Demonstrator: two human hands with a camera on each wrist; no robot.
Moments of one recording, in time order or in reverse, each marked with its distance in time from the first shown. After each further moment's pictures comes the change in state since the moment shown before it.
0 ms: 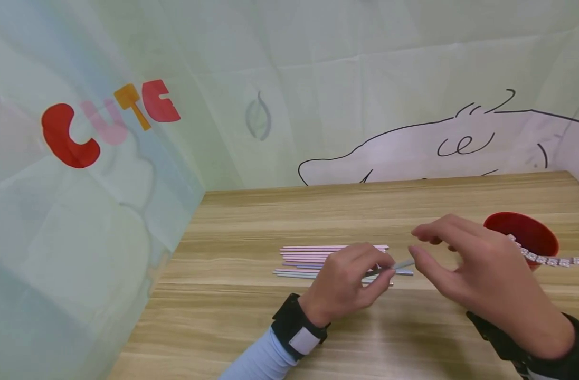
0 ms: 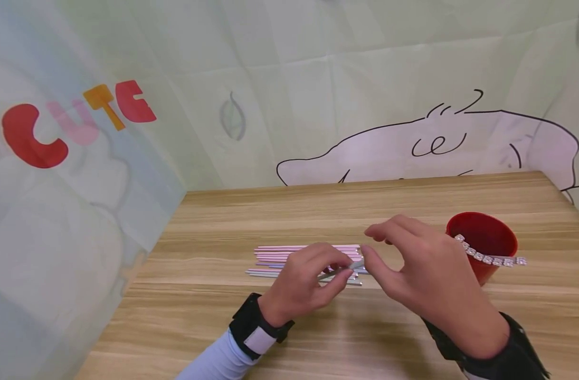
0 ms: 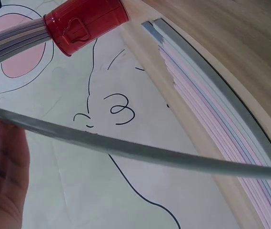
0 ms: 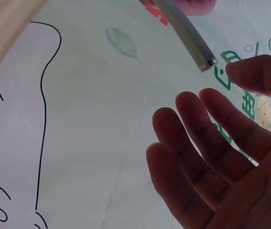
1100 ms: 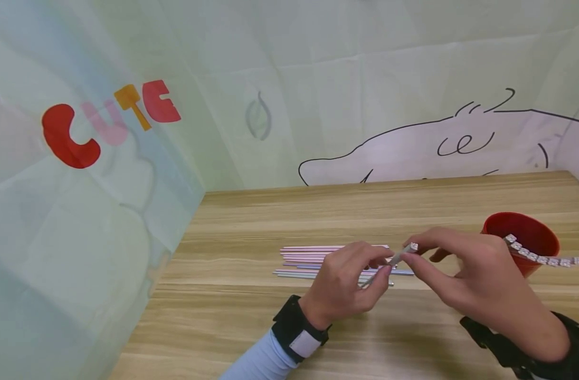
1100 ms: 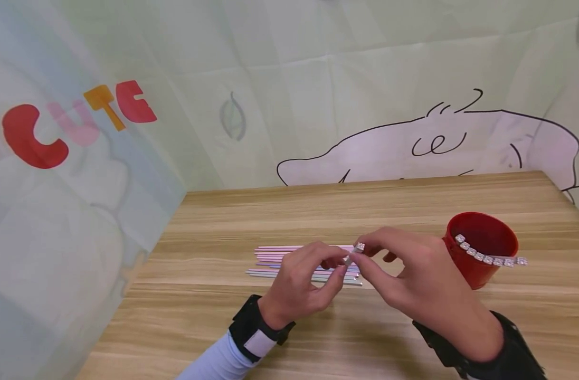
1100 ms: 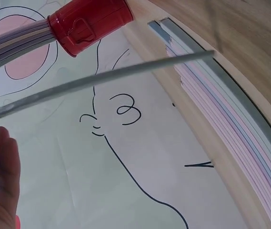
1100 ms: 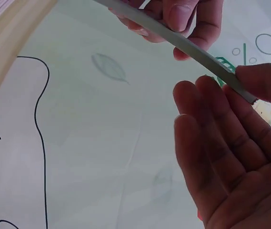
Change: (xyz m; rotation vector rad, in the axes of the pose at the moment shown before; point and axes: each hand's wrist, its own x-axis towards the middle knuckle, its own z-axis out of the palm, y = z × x) left_hand 0.000 0.003 -0.002 0.008 0.135 0.058; right_hand 0.001 -0.007 0.007 0.269 0.024 -0.064
